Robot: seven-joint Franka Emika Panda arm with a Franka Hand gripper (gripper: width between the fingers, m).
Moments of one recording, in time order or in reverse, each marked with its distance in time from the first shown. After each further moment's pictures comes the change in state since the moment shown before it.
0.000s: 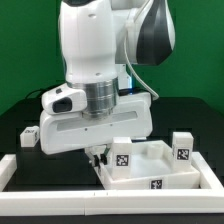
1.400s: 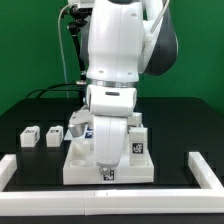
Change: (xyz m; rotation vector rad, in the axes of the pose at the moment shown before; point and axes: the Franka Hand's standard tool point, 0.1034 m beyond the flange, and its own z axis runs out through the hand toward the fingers) arm 0.027 -0.007 0.000 -0.190 -0.068 -1.242
